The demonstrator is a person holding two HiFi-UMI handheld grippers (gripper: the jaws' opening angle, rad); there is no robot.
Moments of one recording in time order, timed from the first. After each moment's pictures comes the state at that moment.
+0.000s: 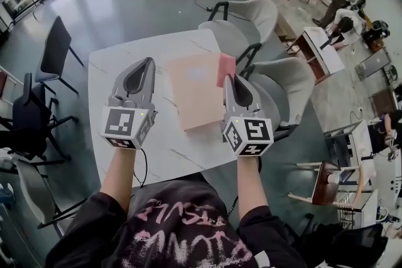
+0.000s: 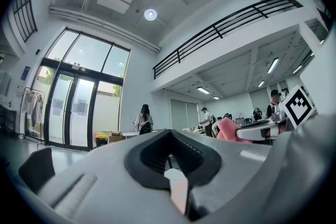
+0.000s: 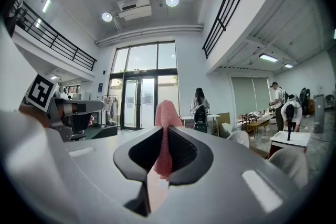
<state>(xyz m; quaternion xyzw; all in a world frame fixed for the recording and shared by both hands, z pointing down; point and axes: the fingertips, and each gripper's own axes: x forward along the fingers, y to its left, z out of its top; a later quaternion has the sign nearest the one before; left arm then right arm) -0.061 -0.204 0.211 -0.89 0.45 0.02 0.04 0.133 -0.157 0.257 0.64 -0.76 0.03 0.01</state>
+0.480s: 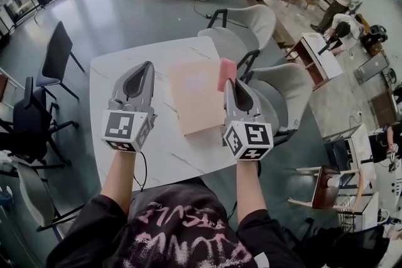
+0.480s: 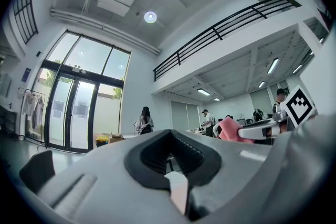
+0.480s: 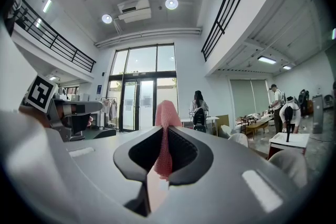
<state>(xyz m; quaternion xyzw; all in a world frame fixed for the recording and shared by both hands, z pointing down) -0.065 -0.201 0.194 -0.89 0.46 0.03 0.05 0.136 -0.152 0.242 0.65 -0.76 0.02 0.00</state>
